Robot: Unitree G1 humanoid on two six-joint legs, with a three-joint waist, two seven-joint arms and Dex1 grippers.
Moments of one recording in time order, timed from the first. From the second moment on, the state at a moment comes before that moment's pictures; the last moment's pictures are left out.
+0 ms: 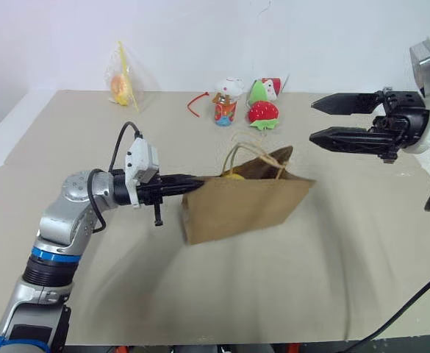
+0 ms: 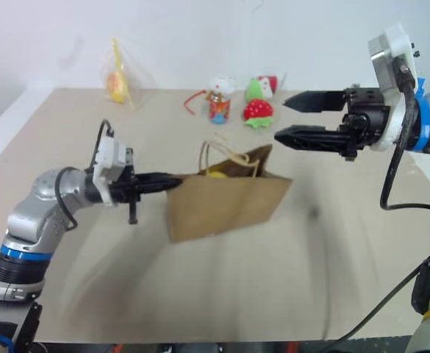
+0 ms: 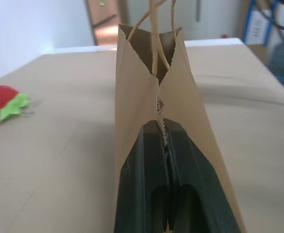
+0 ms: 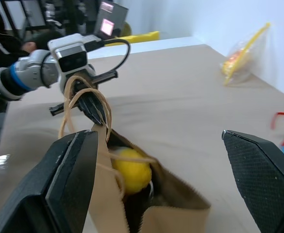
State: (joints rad) left arm -0.54 0.57 -0.04 -0.13 -0.53 0.33 -1.18; right arm -0.89 -1.03 -0.16 -0.01 0.74 0.88 1.31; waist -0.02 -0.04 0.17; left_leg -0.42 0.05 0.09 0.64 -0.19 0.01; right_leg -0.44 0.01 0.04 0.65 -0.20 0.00
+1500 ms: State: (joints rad) left arm -0.62 0.68 0.08 -0.24 -0.72 0.49 -1.17; right arm -0.73 -1.06 -0.15 -0.15 0.76 0.81 1.36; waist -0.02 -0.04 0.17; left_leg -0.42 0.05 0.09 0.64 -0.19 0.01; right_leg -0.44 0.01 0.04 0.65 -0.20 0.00
